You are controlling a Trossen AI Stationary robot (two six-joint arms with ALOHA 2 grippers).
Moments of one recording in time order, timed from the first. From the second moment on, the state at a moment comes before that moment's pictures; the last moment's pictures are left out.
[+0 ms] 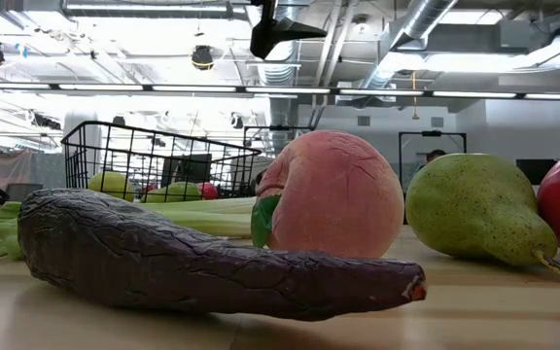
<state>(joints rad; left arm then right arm) 0.09 1.54 1.29 -0.02 0.10 -0.63 0.18 0.86 0.99 -0.18 -0.11 0.63</state>
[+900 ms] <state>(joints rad) 0.02 1.54 1.29 -0.13 0.12 -0.73 0.12 0.74 1.05 -1.28 0.14 0.71</state>
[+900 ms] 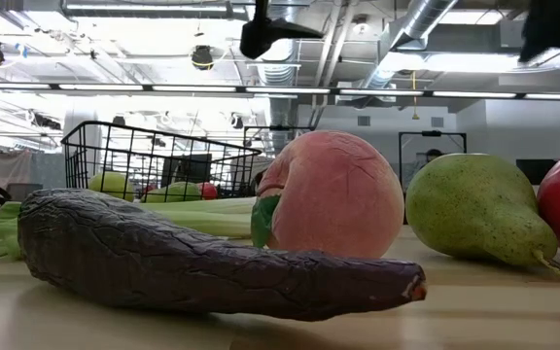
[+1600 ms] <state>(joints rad) 0.02 1.54 1.29 -0.15 0.08 -0.72 0.08 1.10 0.60 -0.96 0.16 0.95</state>
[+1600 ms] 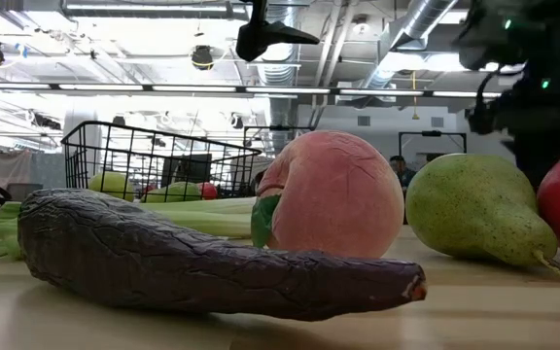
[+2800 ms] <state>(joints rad) 0.03 1.61 1.29 -0.18 -0.01 -0.54 -0.14 1.01 1.00 -0.84 0.19 0.62</state>
